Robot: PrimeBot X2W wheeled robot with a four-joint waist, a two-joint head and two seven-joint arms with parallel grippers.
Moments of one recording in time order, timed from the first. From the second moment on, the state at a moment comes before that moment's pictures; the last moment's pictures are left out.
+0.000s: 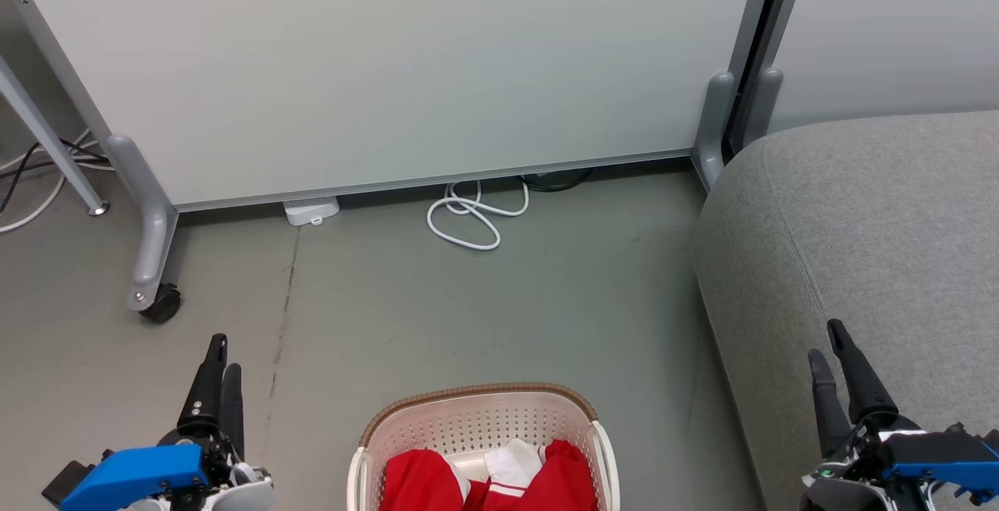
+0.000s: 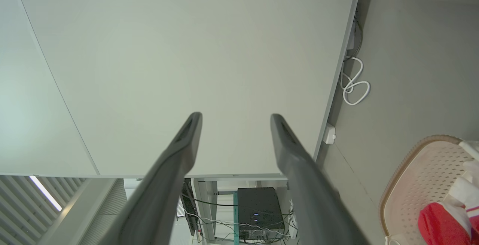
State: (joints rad) left arm -0.07 0.05 0.11 0.28 -1.61 -0.13 0.11; right arm -0.08 -0.05 -0.11 0.27 1.61 0.13 0.11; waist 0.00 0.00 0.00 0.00
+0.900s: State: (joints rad) left arm -0.08 0.04 0.03 0.20 -1.19 -0.09 -0.01; right arm -0.07 -0.05 -0.06 0.21 1.21 0.13 -0.01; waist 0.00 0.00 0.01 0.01
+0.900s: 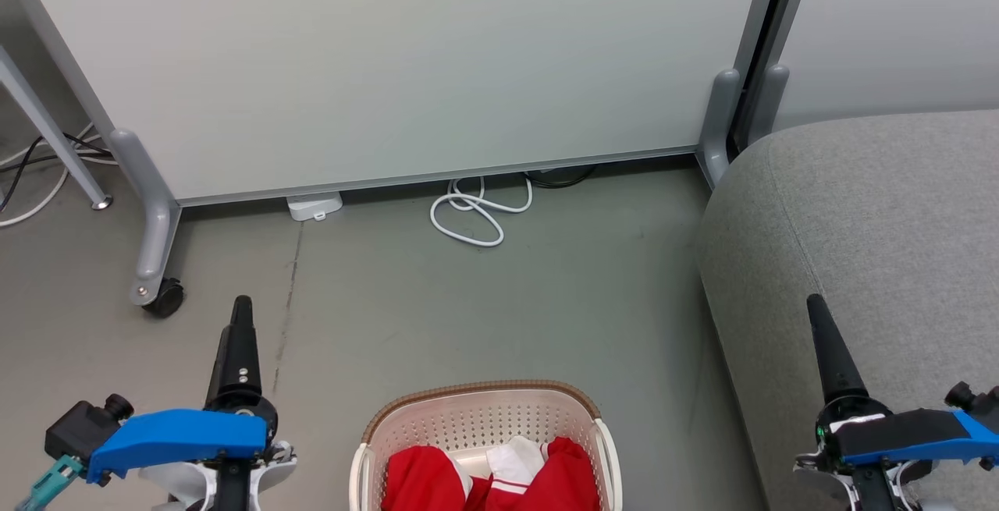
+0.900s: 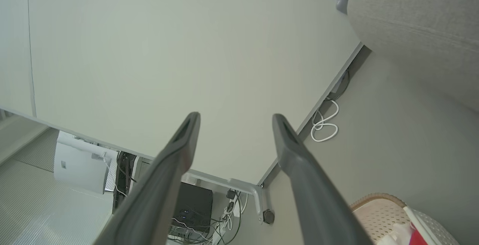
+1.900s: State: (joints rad) left arm -0.10 0.08 -0.15 0.20 -0.64 0.01 -0.11; right arm -0.07 -0.05 0.00 0.17 0.72 0.13 -0.11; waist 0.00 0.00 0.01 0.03
